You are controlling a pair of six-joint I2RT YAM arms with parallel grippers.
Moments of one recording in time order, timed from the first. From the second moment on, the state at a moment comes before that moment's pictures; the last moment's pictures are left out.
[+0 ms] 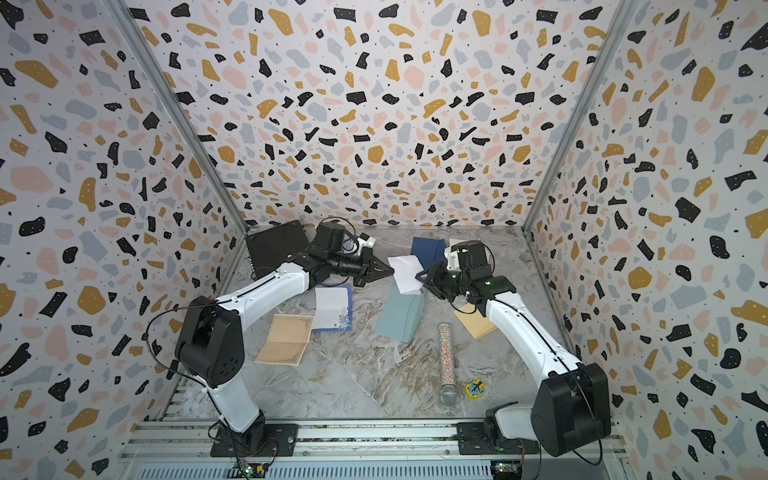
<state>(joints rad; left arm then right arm) -0.49 1.80 1.41 -0.20 0.92 -1.03 0.31 1.33 1.09 -0.44 -0.53 0.90</state>
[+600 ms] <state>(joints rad) -0.49 1.84 1.41 -0.14 0.92 -1.07 0.31 1.30 0.99 -0.11 -0.60 1.19</state>
